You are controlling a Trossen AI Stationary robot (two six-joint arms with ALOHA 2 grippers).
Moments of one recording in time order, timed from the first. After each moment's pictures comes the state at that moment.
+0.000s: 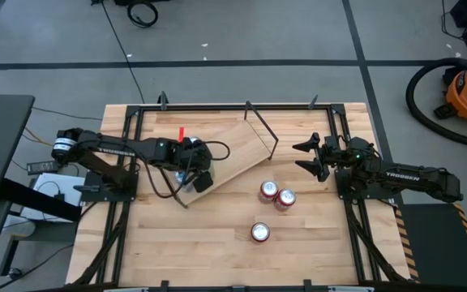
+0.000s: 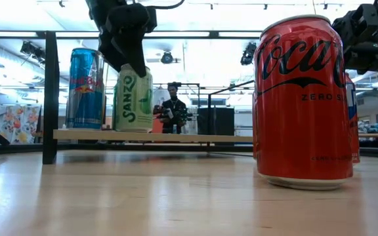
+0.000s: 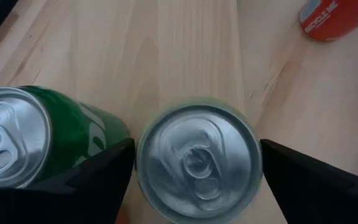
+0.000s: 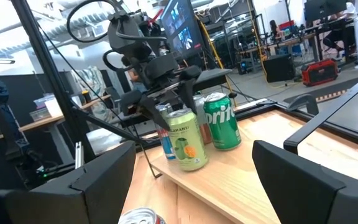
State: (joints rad) left arm -0.04 1.43 1.15 -0.81 -0.30 -0.47; right arm -0.39 0.33 0.01 0.47 -0.34 0.33
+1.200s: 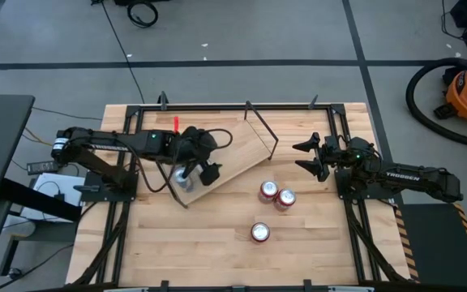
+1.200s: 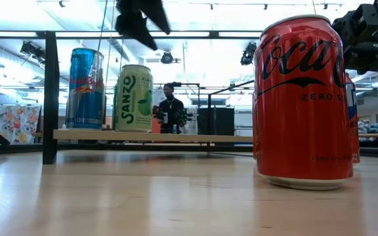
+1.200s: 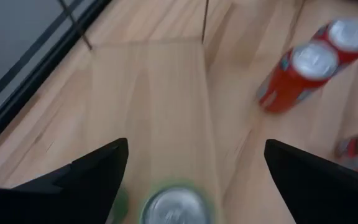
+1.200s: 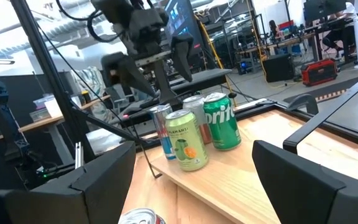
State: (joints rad) left arm -0.05 1.42 1.35 -0.79 -0.36 -0.40; right arm -0.39 0.33 0.01 0.47 -0.34 0.33
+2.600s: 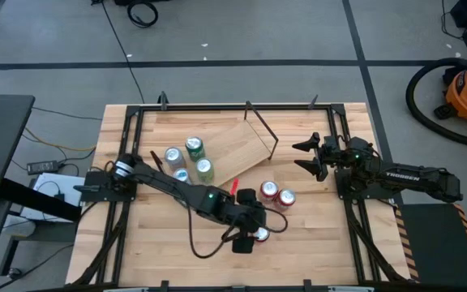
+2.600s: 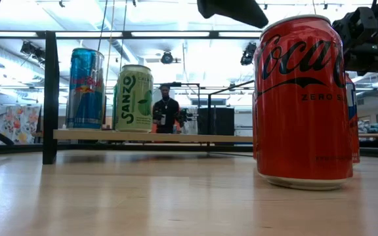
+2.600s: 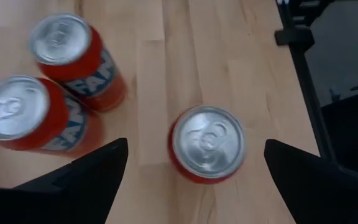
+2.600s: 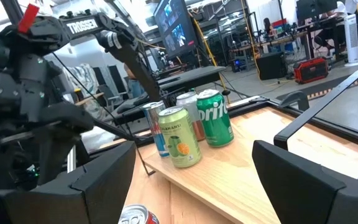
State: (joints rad) left arm -0.37 2.05 1.90 -0.71 -0.17 -0.22; right arm -0.39 0.33 0.01 0.45 -0.31 0.32
